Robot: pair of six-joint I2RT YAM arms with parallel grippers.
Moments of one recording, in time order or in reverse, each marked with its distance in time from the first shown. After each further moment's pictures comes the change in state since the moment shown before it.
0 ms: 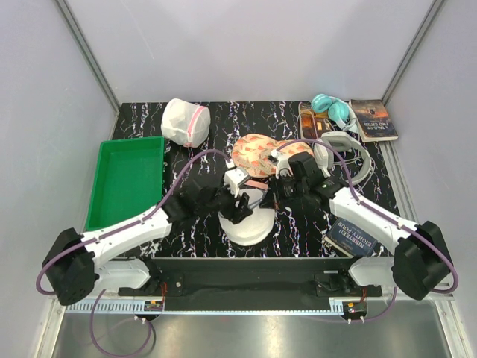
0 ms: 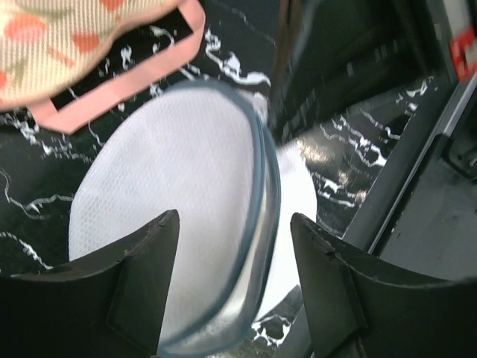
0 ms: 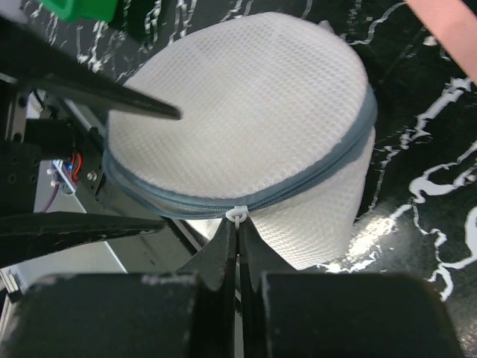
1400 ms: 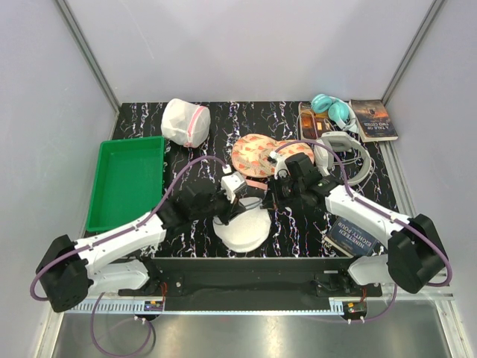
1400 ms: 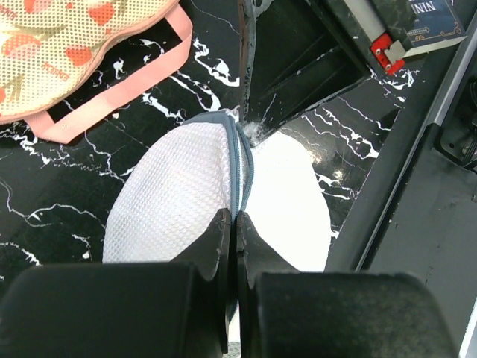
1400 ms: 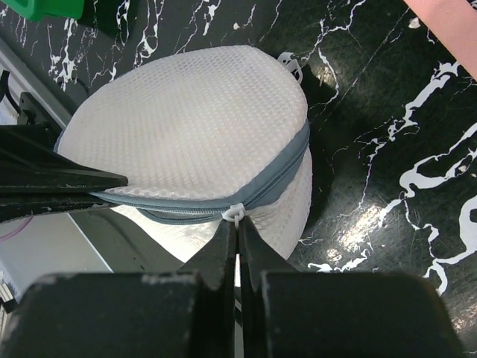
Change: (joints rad) left arm -0.002 -0.056 -0.050 0.039 0.028 0.040; right arm 0.009 0.042 -0.002 0.000 0.049 0.011
